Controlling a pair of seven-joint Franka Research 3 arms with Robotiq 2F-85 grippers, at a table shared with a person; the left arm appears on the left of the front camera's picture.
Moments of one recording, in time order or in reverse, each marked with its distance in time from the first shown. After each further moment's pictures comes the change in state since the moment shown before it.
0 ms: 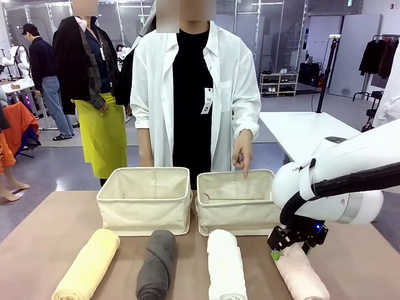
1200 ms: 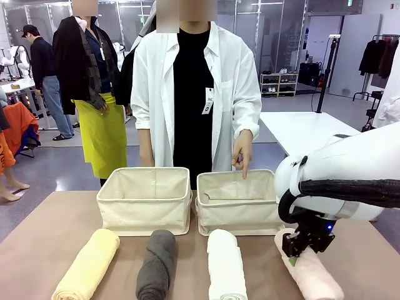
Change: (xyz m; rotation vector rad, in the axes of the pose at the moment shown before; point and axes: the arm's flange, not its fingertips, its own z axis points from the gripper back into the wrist) left arm 0.000 0.000 0.000 0.000 0.000 0.000; right arm -0.015 -0.016 0.023 0.018 0.044 0.052
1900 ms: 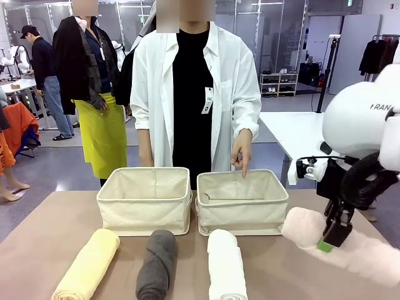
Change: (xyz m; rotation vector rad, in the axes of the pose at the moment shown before) left arm 0.000 0.000 -0.001 -0.001 0.002 0.000; right arm -0.068 0.047 0.141 0.037 -0.015 0.900
